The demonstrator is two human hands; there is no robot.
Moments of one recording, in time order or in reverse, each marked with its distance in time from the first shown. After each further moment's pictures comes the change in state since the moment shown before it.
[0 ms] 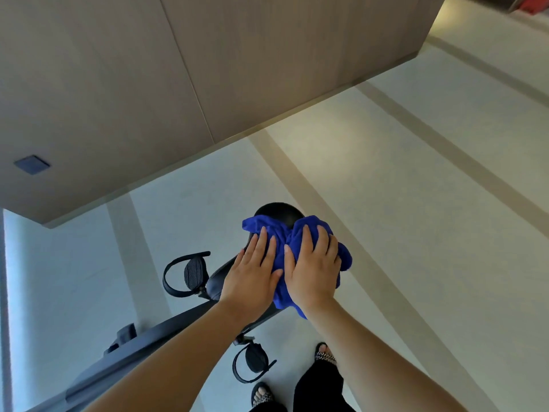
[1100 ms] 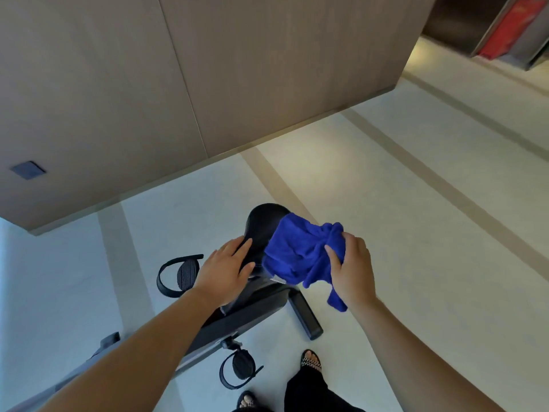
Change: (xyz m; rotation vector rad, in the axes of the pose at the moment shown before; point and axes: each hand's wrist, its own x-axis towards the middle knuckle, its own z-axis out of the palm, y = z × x) left_hand -0.038 -0.019 -0.038 -0.231 0.031 -0.061; right_hand -0.018 0.076 -0.074 0.390 -0.035 0.059
